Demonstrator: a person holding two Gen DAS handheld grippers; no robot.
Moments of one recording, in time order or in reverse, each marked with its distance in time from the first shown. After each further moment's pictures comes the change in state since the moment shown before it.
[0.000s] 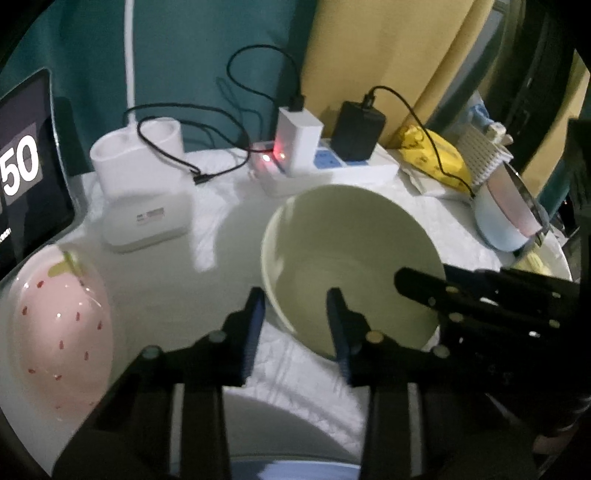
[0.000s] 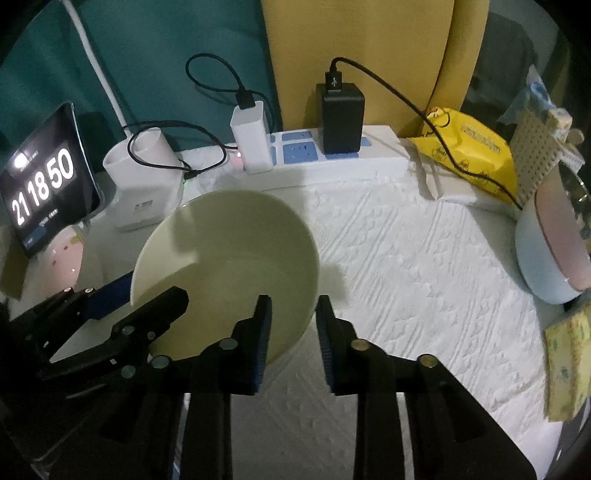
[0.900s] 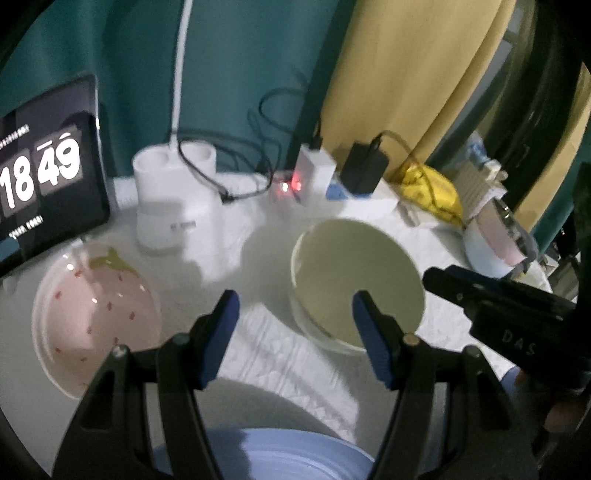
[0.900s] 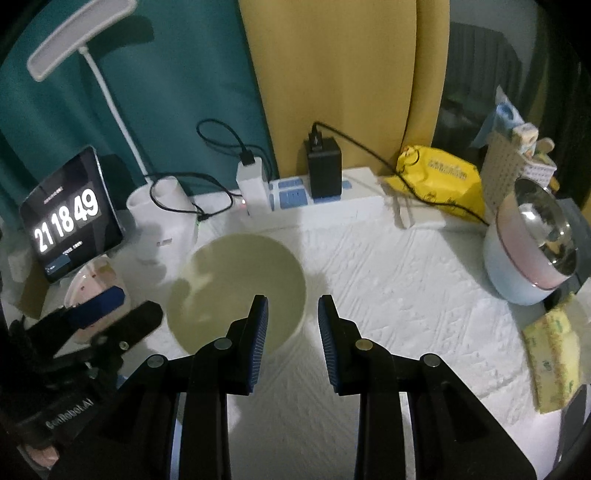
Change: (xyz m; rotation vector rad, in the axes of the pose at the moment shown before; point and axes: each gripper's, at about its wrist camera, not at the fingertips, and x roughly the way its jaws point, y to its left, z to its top) left arm -0.034 0.014 -0.002 -0.086 -0.068 -0.009; right arm -0.042 -0.015 0.000 0.050 -0.104 0.020
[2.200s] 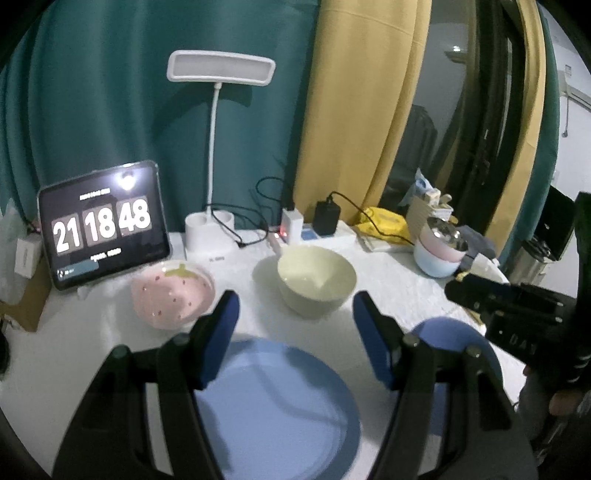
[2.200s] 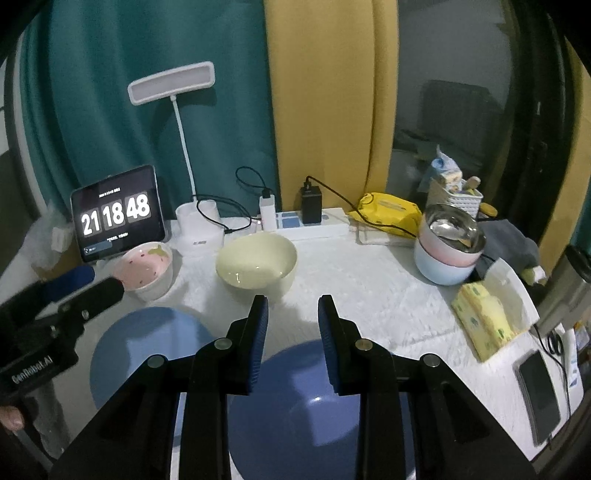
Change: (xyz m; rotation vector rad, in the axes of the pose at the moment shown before) left arm -0.166 -0.025 -0.072 0.105 -0.295 0.020; right arm -0.153 0.007 -0.089 -0.081 -0.251 -0.039
